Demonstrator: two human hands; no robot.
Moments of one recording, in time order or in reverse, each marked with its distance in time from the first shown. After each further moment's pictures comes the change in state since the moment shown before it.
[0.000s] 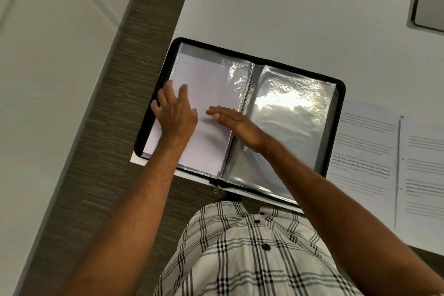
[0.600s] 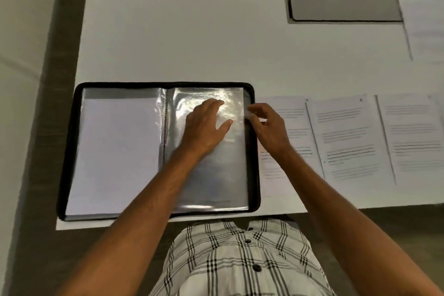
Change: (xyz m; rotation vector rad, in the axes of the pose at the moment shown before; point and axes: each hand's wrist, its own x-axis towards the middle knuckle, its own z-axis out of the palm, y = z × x) left_hand -0.031 0.232 0.017 -0.409 -0.244 0.597; right_hand -0.145 0.090 -0.158 -0.025 0.921 0.056
